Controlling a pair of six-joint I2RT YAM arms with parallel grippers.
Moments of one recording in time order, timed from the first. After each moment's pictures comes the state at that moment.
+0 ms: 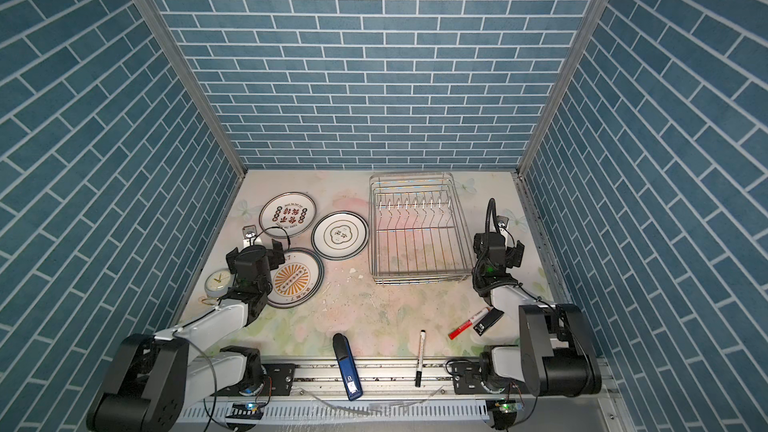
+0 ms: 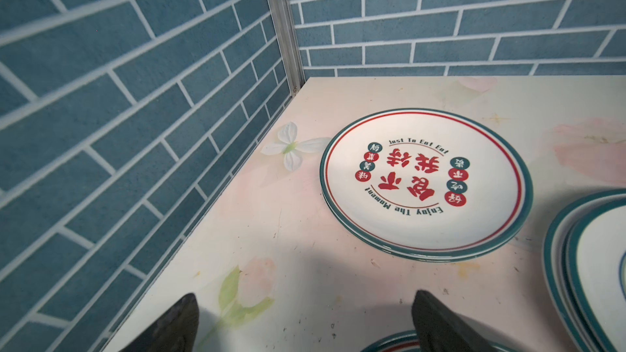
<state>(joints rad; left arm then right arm) -0.12 1.20 0.28 0.50 -0.54 -0.04 0.11 1.34 0.39 0.52 0.49 0.02</state>
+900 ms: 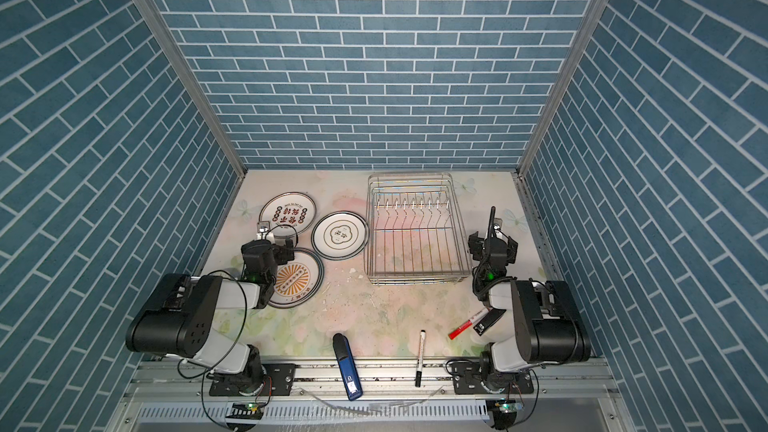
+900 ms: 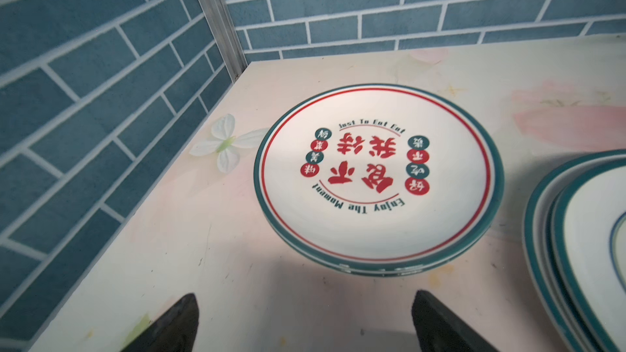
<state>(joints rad) -0.07 1.54 0.35 0.81 -0.33 0.02 0.05 1.47 0.34 0.80 0.29 -0.03</state>
